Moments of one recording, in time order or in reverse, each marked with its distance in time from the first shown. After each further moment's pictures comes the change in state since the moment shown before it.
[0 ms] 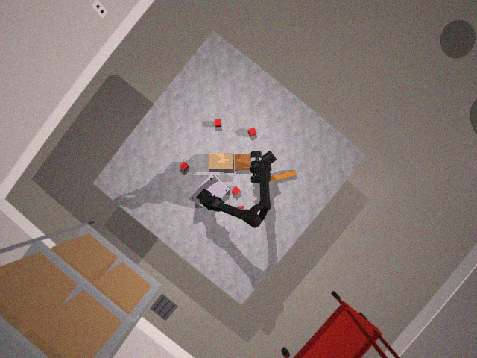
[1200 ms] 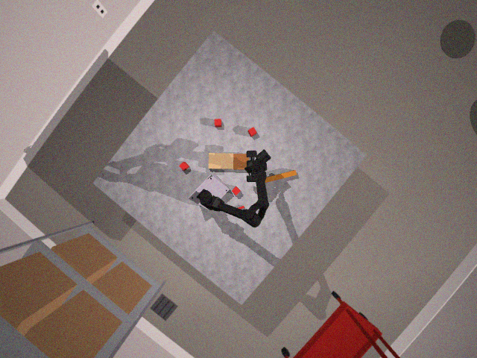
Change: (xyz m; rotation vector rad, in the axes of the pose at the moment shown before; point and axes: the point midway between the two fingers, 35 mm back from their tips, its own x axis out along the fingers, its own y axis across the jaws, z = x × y) arm 0.001 0.004 -0.027 -0.006 0.002 0.004
